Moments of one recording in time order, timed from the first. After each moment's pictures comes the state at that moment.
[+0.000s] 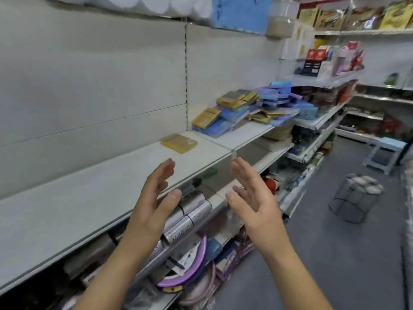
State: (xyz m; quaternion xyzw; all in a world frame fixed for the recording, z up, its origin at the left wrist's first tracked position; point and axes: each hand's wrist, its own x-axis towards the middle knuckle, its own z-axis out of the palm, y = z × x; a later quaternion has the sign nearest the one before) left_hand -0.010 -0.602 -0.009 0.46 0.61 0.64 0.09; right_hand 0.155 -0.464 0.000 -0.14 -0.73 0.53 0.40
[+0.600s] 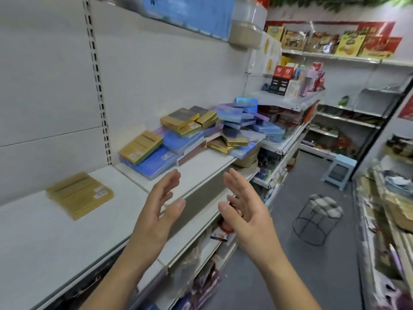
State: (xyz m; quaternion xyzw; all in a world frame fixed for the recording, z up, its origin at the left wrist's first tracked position) left_hand -0.053 -0.266 -0.023 0.46 0.57 0.66 0.17; right_hand 0.118 -0.161 0.006 -0.21 -0.75 0.48 0.39
